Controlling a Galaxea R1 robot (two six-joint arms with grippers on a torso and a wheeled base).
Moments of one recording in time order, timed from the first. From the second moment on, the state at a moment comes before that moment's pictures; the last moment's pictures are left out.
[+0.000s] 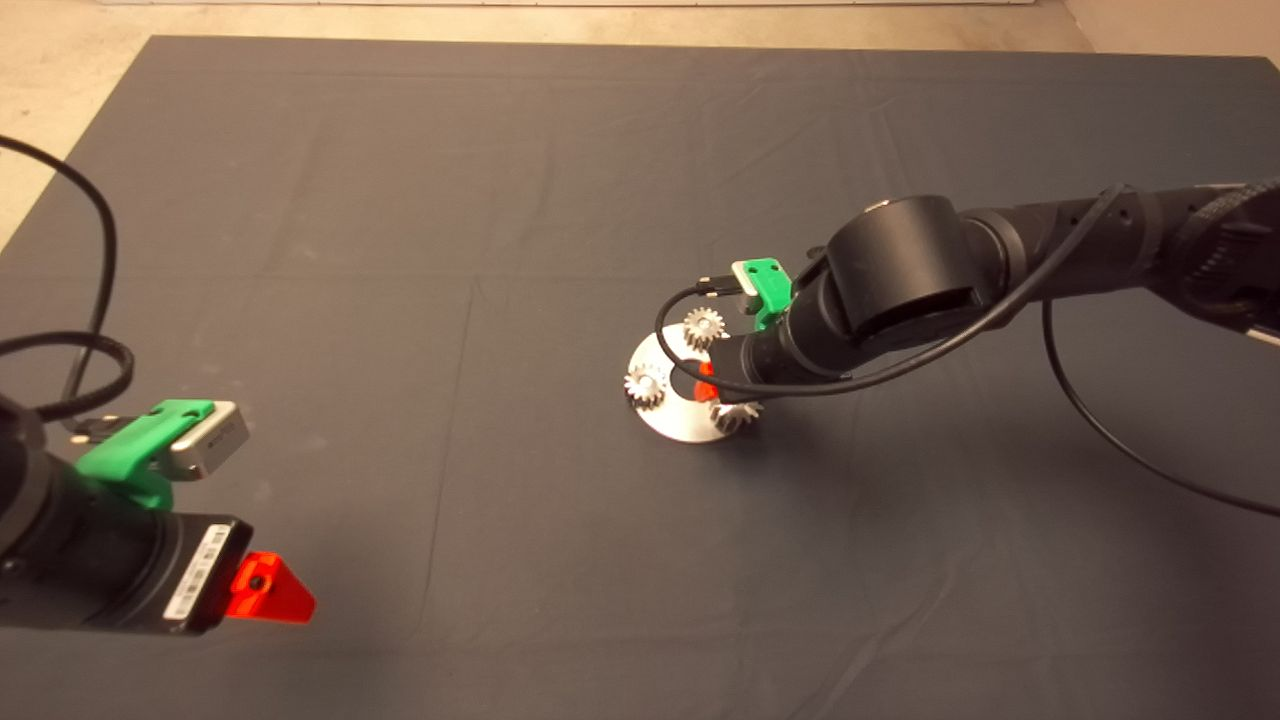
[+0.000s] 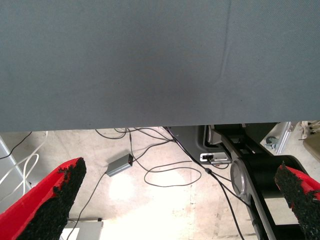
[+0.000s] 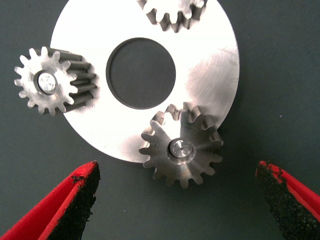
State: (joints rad) left arm -0.62 1.92 -0.40 -0.03 1.52 -1.49; right arm 0.32 2.70 -0.96 -0.55 -1.53 1.58
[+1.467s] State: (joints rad) left arm -0.62 1.92 -0.40 -0.03 1.52 -1.48; right arm 0.26 2.70 -0.99 -0.63 -1.53 1.57
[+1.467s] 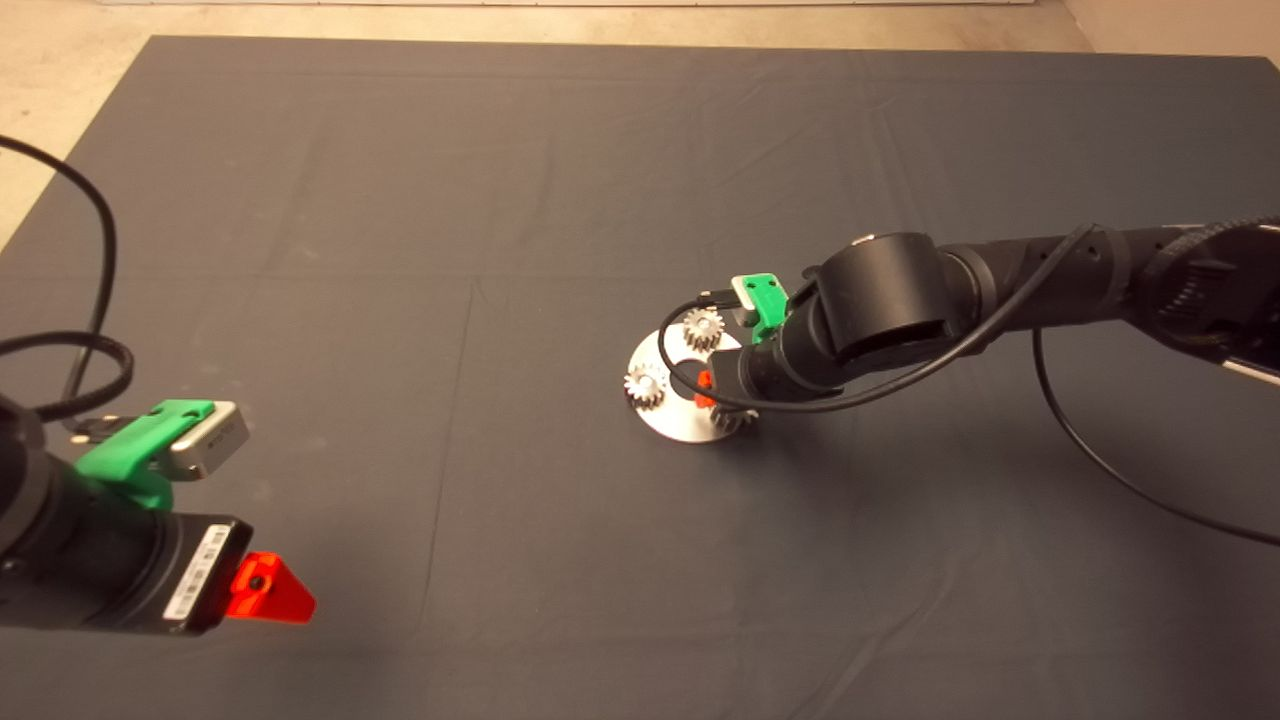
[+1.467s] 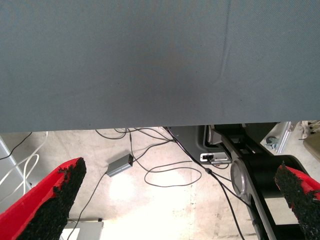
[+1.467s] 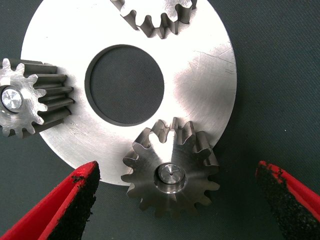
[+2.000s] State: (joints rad) left arm -0.62 1.92 -0.40 -0.03 1.53 -1.48; right arm 0.25 2.70 -0.99 -0.64 -1.53 1.57
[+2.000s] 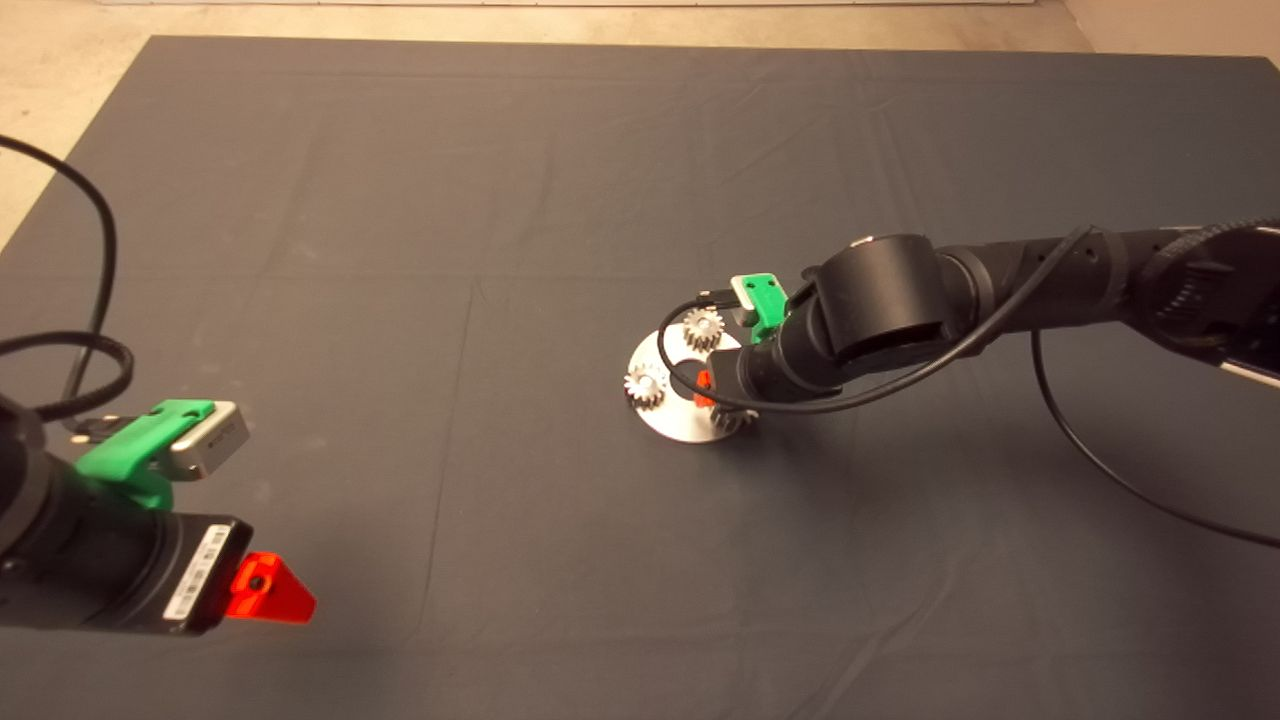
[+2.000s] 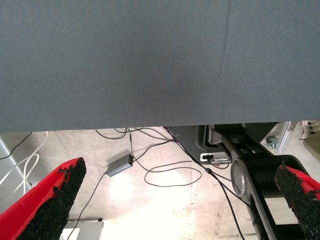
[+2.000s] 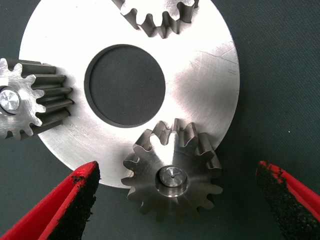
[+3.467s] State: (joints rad) left arm -0.62 1.91 -0.40 -0.03 1.52 -1.48; right arm 0.25 2.70 -1.01 -0.68 -1.53 1.56
